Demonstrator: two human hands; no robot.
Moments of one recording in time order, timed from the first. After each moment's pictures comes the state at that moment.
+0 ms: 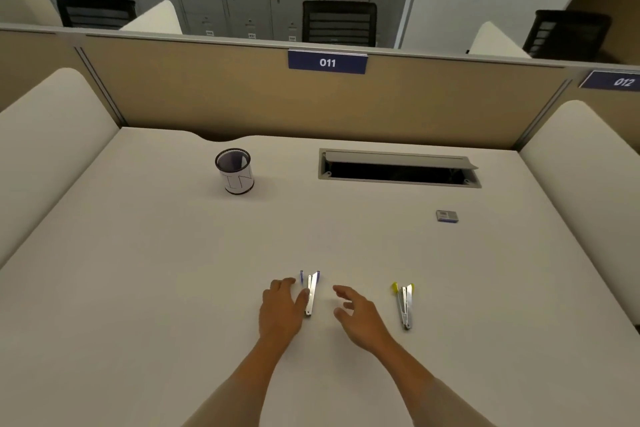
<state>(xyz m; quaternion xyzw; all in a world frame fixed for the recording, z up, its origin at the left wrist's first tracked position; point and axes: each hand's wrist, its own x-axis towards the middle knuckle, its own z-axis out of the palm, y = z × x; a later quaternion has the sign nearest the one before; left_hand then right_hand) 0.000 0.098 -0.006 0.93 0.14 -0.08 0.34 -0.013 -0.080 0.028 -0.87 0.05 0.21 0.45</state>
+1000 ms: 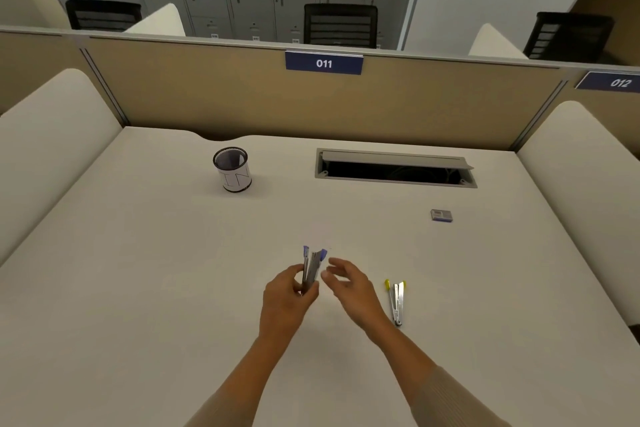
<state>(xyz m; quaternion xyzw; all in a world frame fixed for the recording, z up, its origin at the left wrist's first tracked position) -0.015 0.071 0.045 0.88 0.07 0.08 0.47 -0.002 -0.079 0.073 -0.78 0.07 0.14 0.61</state>
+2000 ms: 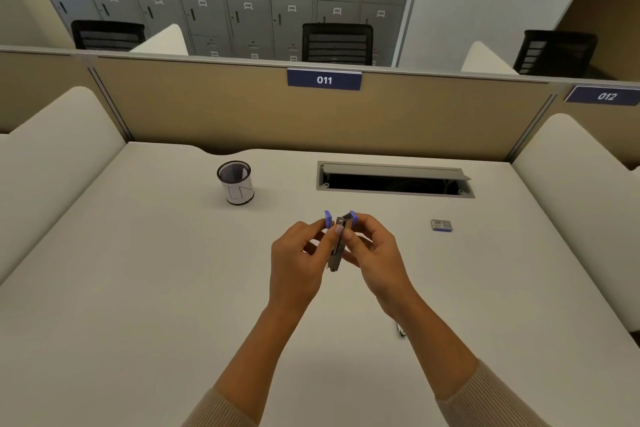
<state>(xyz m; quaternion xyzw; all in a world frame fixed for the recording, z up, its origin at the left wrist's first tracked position) 0.006 0.058 0.177 0.79 -0.08 0.27 0.54 0.008 -0.071 0.195 -0.74 0.03 0.01 0.68</state>
